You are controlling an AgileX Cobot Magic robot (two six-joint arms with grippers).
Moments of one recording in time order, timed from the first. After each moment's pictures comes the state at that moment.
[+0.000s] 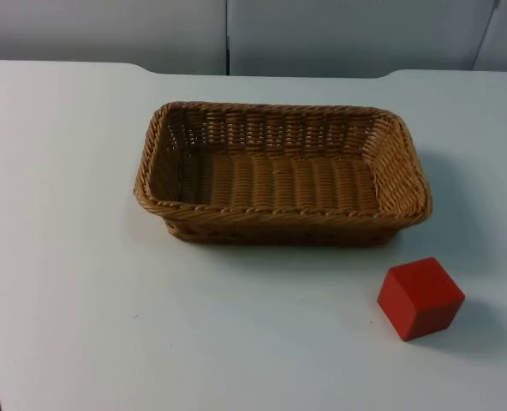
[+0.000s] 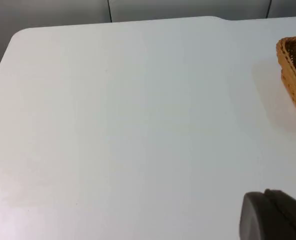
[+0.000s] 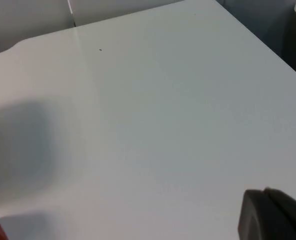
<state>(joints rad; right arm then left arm) -0.17 0.00 -0.52 -0.18 1.09 0.19 -0.10 0.00 -0.52 0.11 1.08 -0.06</state>
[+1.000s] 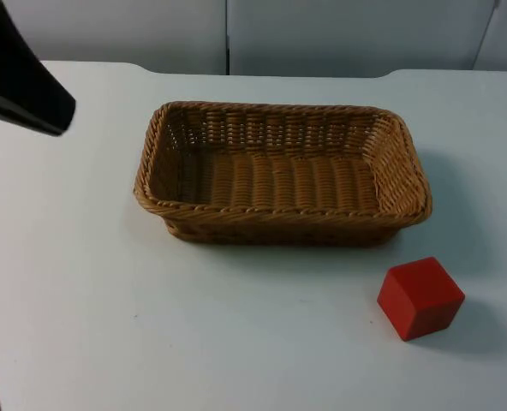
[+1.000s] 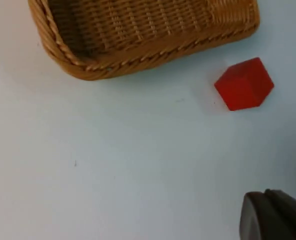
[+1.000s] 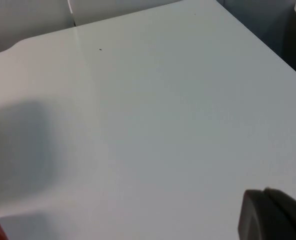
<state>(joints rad) -0.17 0.00 -0.52 -0.18 1.09 0.19 -0.11 1.39 -0.92 -0.82 0.96 0.55</state>
